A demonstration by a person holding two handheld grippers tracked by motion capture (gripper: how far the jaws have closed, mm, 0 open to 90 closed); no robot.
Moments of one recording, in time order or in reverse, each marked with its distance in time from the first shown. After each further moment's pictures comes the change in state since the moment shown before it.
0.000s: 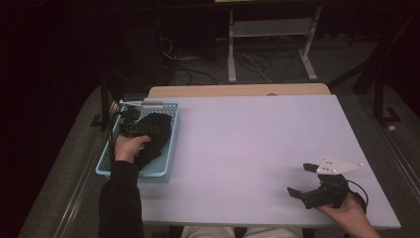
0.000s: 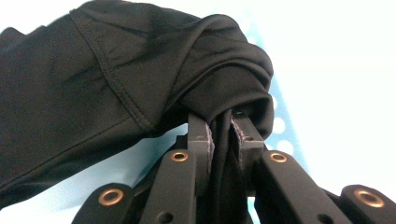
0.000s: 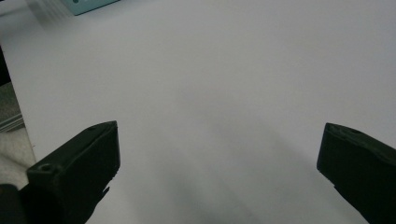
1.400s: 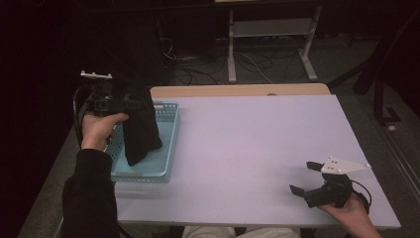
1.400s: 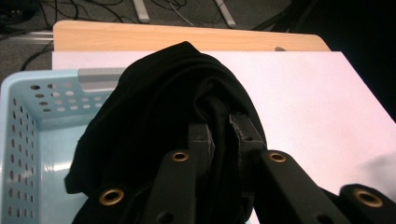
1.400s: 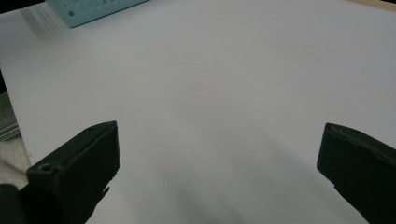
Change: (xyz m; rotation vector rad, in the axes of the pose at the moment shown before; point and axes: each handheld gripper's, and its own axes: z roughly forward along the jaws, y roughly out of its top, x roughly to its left) left arm -0.035 0.046 -0.107 -0.148 -0.006 0.095; right arm -0.002 0.000 -0.007 -0.037 -0.023 0.009
